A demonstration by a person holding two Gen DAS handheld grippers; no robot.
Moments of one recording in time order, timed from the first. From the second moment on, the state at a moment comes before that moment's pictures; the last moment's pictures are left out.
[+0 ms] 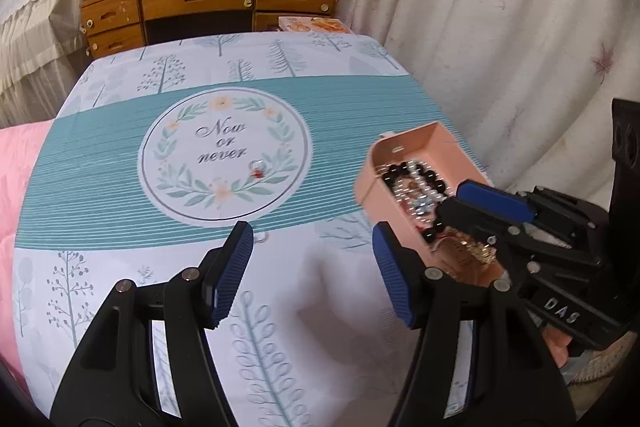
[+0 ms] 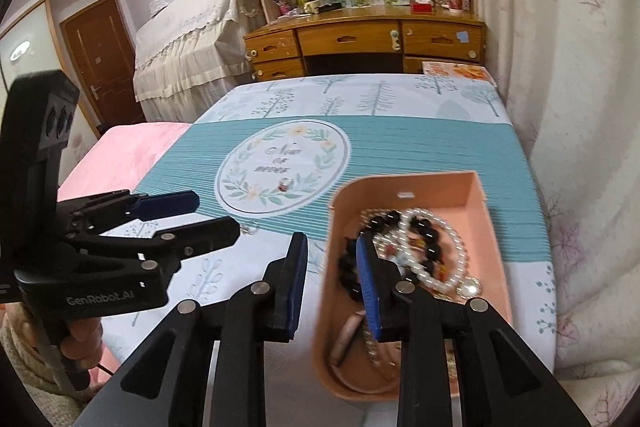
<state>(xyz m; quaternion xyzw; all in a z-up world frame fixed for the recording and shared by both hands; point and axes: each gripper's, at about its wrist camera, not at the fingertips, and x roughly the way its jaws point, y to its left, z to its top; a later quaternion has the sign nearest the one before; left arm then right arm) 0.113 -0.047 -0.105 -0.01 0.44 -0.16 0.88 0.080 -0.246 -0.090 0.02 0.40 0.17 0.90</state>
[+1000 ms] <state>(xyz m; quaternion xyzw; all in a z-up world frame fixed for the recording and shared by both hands) 0.176 -0.021 -0.186 0.13 0.46 -0.25 0.84 0.229 -0.162 -0.123 0.09 0.49 0.20 0.84</state>
